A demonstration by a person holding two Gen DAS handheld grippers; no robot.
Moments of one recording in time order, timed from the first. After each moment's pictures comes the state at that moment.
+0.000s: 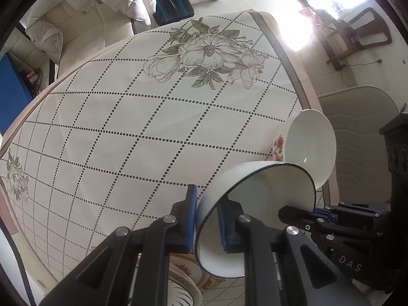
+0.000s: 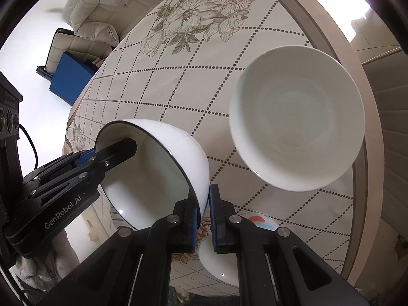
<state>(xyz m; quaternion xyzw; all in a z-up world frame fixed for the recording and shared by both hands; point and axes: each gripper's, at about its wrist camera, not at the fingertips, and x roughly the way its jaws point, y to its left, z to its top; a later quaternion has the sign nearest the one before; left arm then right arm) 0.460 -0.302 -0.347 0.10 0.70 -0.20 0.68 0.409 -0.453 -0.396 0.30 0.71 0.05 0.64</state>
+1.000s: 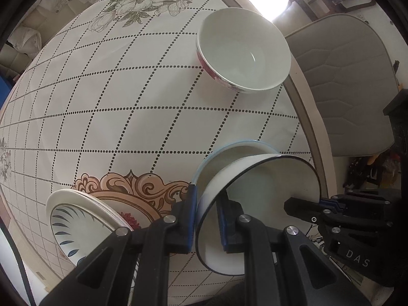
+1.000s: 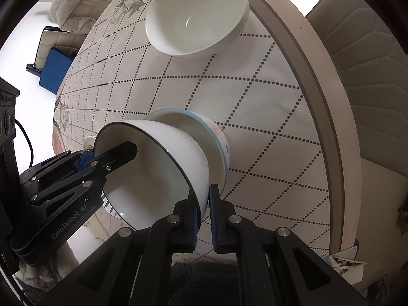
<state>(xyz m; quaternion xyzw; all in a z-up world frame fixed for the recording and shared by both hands) 0.337 -0.345 -0.369 0.16 0.73 -0.23 0.63 0.269 -0.492 -0.402 0.30 0.74 0.03 0.60</state>
